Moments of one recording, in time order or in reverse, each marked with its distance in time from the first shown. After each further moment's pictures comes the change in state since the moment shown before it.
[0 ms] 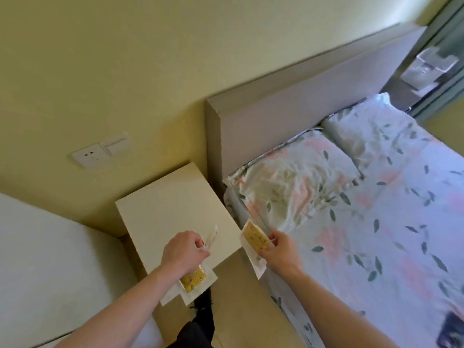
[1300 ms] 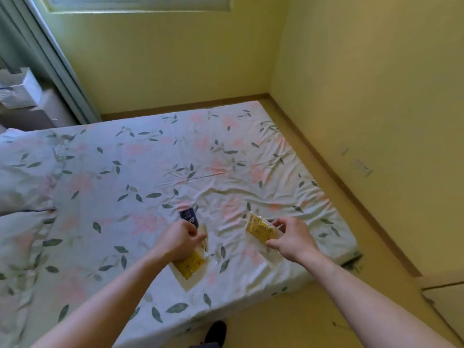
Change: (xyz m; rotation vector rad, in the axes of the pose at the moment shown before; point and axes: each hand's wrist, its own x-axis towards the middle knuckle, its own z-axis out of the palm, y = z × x) left_hand -0.424 0.637 0.455 0.516 -0.548 1.026; right_hand -0.445 0.698 -0.380 0.432 0.791 0.619
